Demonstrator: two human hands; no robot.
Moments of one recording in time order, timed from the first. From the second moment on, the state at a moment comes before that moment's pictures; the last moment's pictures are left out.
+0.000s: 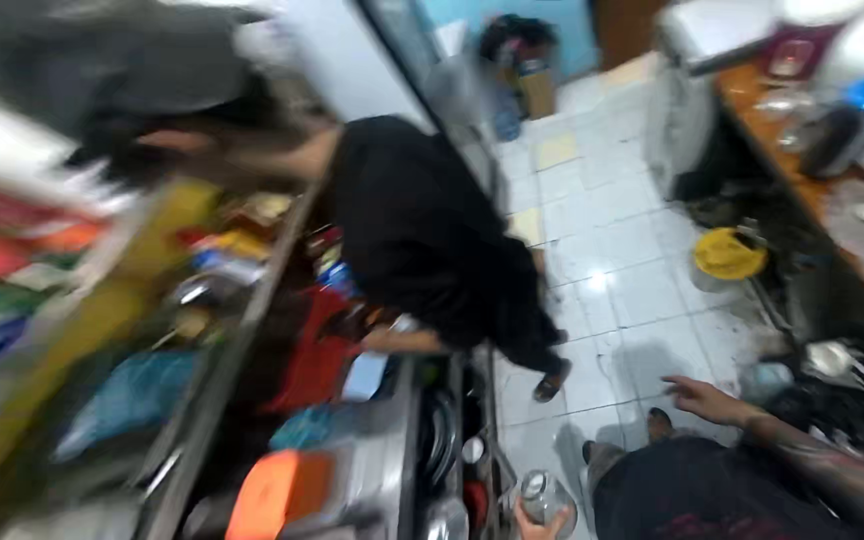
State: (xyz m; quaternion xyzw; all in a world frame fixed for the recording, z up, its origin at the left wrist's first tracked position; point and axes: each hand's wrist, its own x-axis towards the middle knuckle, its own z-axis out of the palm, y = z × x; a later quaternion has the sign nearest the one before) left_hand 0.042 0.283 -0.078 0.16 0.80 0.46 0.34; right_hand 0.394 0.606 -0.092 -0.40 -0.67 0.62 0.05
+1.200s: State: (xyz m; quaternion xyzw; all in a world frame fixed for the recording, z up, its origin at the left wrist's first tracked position) left_hand 0.577 1.086 -0.009 0.78 0.20 0.04 0.59; right_hand 0.537 0.808 -0.046 -0.79 -0.05 0.11 0.60
